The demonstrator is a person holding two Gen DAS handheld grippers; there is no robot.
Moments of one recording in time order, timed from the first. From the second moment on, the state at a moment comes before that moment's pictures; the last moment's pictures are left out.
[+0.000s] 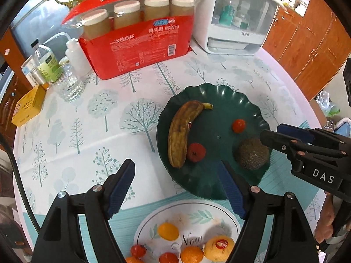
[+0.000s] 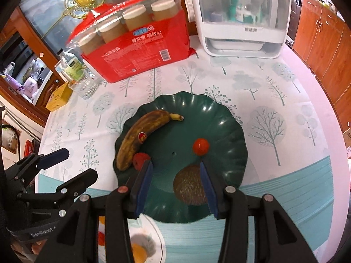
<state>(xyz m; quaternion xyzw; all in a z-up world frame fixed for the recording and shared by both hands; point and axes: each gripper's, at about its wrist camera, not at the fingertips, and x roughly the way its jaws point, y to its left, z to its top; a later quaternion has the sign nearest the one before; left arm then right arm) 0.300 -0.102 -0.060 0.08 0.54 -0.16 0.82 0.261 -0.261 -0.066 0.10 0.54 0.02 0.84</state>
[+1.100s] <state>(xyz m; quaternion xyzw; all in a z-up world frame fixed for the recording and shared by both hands) 0.138 0.019 -0.014 0.03 0.49 -0.07 0.87 0.132 -0.185 -0.027 0.04 0.51 0.13 0.85</state>
